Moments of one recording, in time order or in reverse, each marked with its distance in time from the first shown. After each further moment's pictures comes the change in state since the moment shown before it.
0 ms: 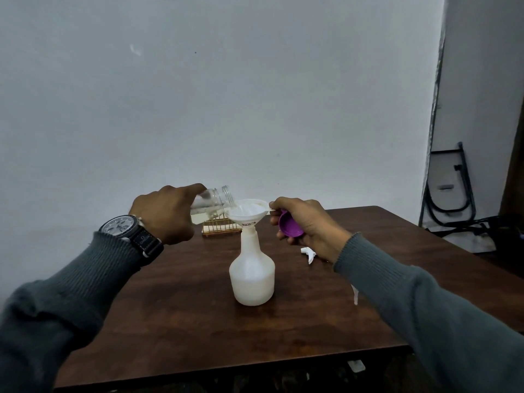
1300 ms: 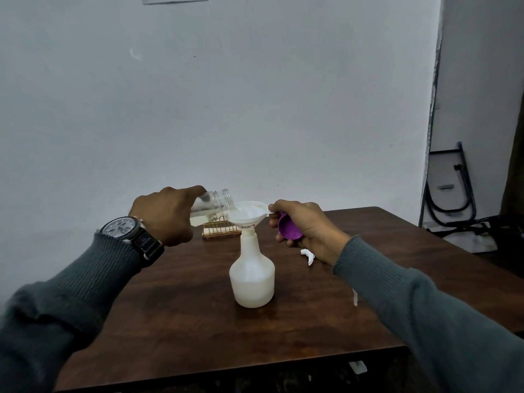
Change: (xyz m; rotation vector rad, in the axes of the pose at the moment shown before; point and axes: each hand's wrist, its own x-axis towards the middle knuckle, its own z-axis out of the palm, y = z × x) left_hand 0.000 0.000 -0.004 0.037 0.017 0.027; right_hand -0.001 0.001 0.000 0.014 -0.008 -0.009
